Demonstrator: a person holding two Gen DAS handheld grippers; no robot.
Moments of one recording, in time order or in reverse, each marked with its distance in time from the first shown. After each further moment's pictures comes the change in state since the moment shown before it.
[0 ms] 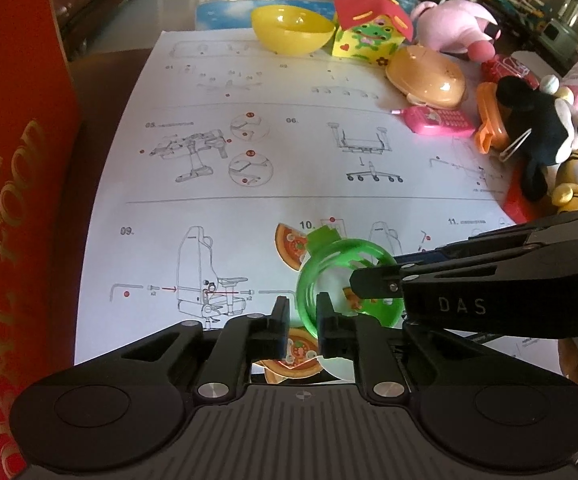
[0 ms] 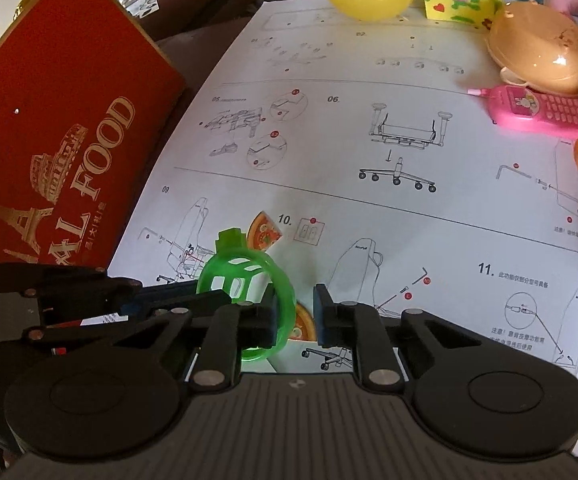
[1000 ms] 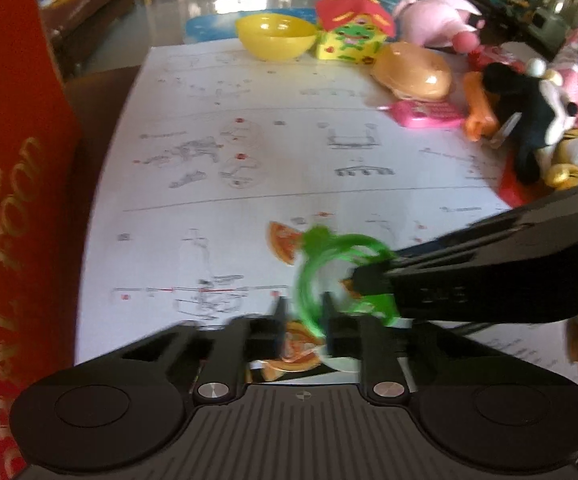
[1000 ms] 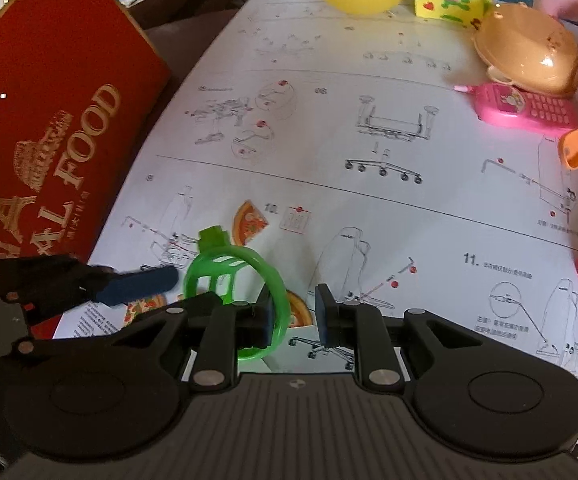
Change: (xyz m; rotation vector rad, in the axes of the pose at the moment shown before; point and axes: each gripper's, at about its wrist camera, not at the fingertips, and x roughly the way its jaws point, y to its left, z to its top) left arm -0.002 -0.010 -0.012 0.064 -0.032 0.008; right arm 0.001 0.005 -0.005 -0.017 0.011 -0.064
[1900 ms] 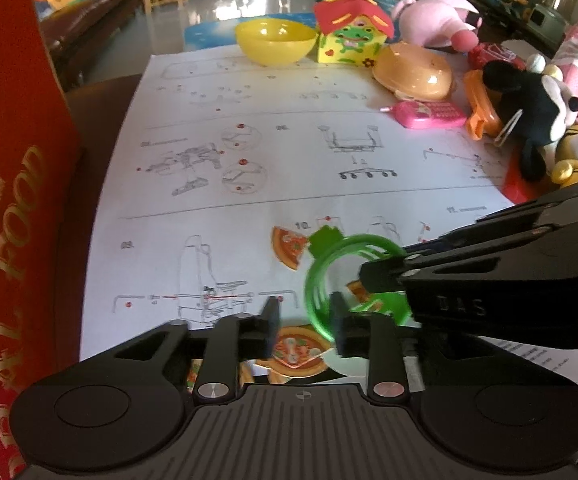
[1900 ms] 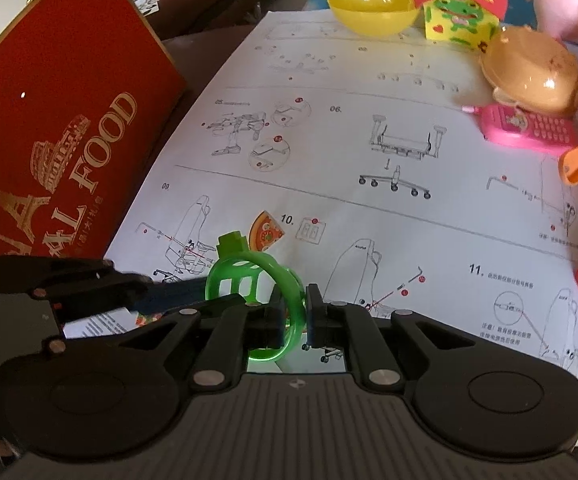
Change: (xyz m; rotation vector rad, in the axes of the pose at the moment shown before) left arm 0.003 0.002 -0.002 0.017 -0.020 0.034; right arm -0.010 0.011 -0.004 -0.041 -0.055 -0.005
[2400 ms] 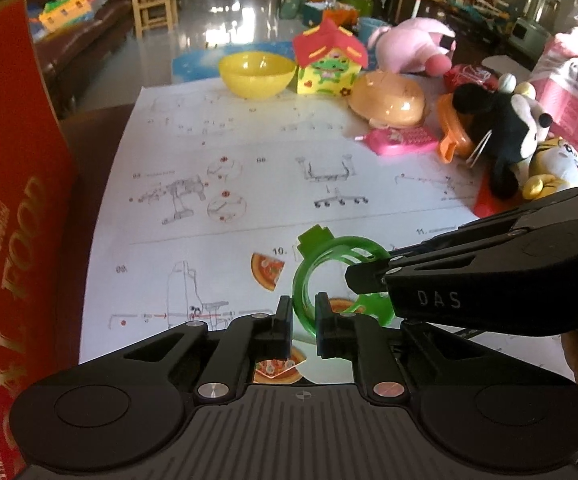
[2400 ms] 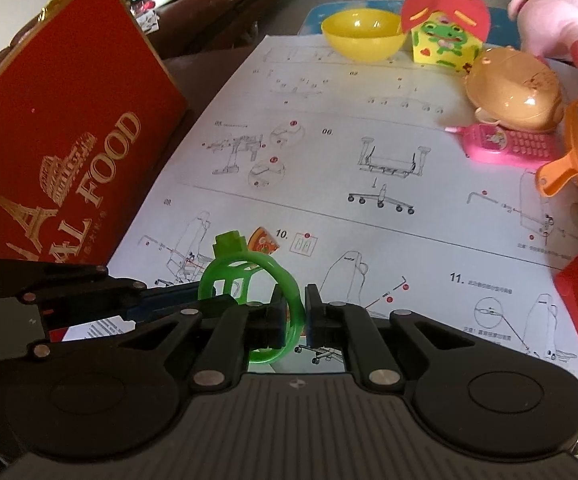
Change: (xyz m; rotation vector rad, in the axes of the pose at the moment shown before) left arm -0.027 -0.015 0.003 0.028 -0.079 -0.025; right arm -0.019 -0.004 -0.003 0.009 -0.061 -0.004
